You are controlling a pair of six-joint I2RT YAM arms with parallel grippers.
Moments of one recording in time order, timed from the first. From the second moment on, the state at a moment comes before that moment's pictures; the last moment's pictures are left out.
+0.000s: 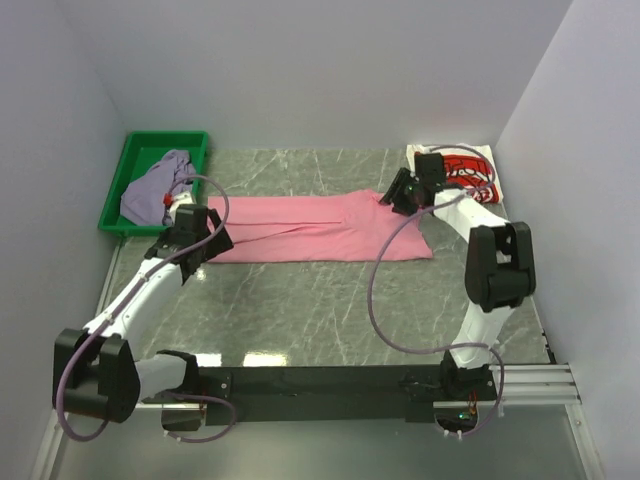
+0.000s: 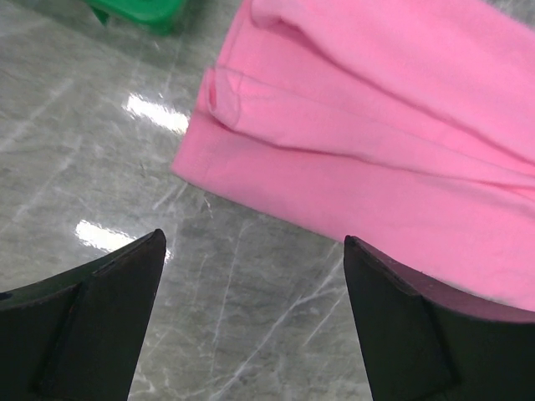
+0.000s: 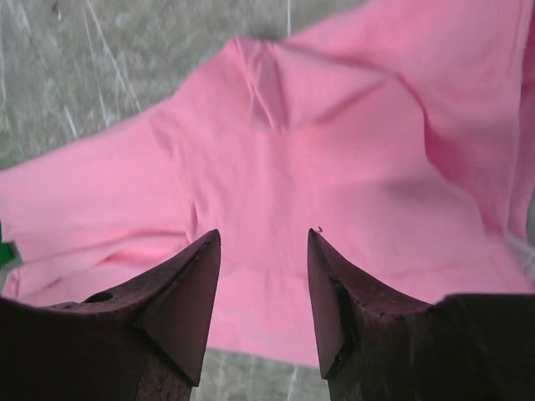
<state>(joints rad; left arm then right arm) -0.18 1.16 0.77 -0.38 -0.30 -0.54 0.13 1.89 1.37 -0.30 -0.17 0.62</state>
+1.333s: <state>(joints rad) -0.05 1.33 0.64 -0.49 -0.20 -0.80 -0.27 1.46 0.69 -0.25 -0.17 0.71</state>
